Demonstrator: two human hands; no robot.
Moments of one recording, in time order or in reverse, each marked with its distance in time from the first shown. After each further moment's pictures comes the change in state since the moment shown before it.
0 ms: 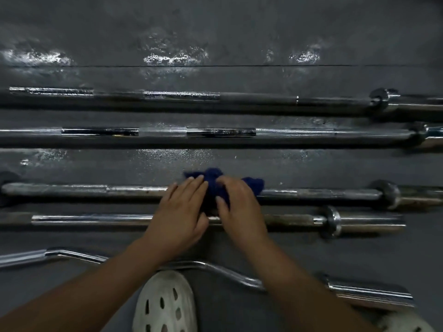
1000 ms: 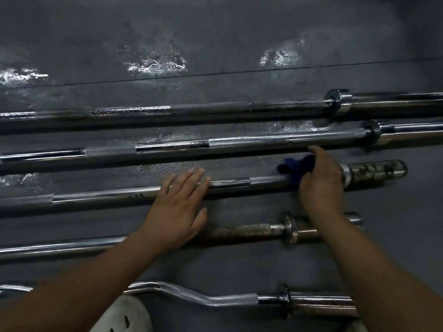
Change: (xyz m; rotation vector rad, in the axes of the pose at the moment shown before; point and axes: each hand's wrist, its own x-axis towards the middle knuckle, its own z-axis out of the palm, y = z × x) left_hand 0.077 0.064 0.004 0.133 0.018 0.133; right_hand 0.028 0.177 -0.170 -0.289 0.381 0.388
